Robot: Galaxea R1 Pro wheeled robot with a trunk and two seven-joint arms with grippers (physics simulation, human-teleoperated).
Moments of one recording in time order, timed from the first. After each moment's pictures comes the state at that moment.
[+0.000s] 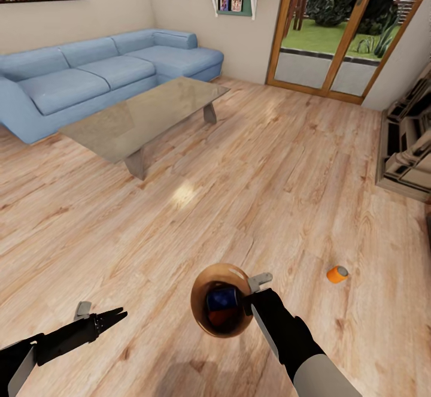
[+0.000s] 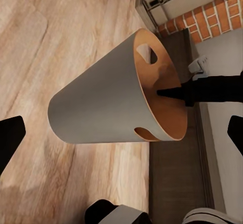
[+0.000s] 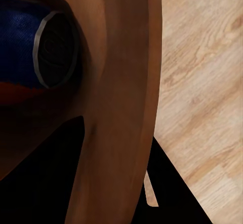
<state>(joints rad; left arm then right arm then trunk) -0.41 0.37 0.21 -0.65 0.30 0.29 -1.37 -0.56 0.14 0.25 -0.85 0.09 0.75 -0.14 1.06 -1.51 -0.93</state>
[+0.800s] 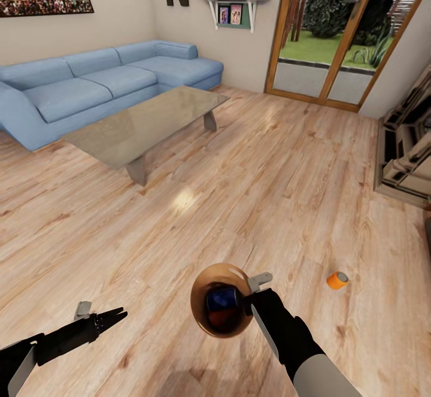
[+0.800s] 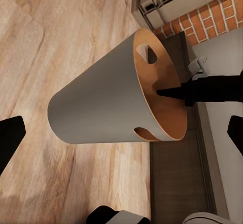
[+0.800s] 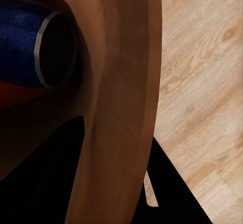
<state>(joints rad) -0.41 0.37 0.21 -0.65 0.30 0.29 -1.37 -0.56 0.14 0.25 -0.85 0.09 0.75 -0.14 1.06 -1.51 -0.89</state>
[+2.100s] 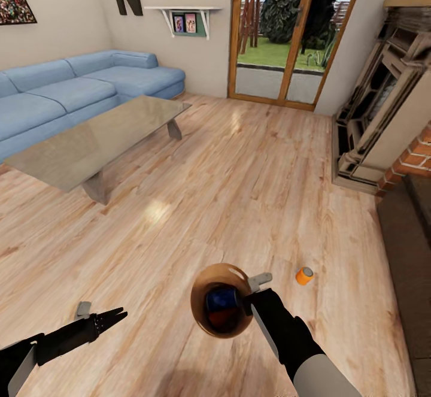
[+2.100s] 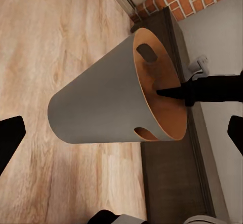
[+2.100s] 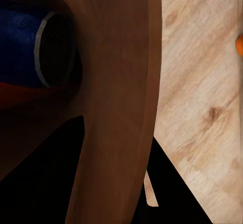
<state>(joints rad) -0.41 0.37 0.21 -0.65 0.30 0.29 -1.37 -0.56 0.14 0.25 -0.85 0.09 0.75 -0.14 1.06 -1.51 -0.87</state>
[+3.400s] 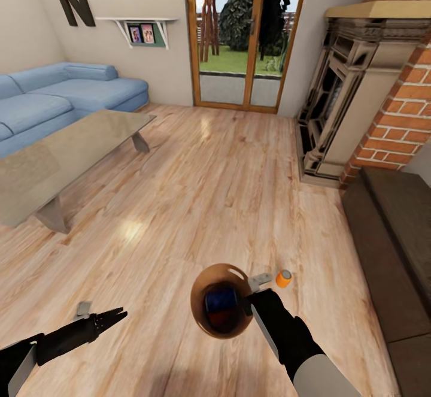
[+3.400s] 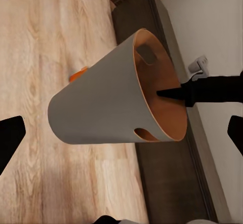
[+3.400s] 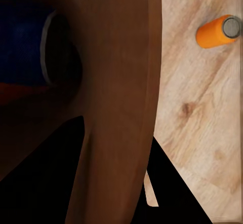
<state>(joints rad) -0.41 0.37 0.21 -0.65 0.30 0.29 -1.37 -0.56 0.14 0.25 -0.85 0.09 0.75 -0.14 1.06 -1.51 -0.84</state>
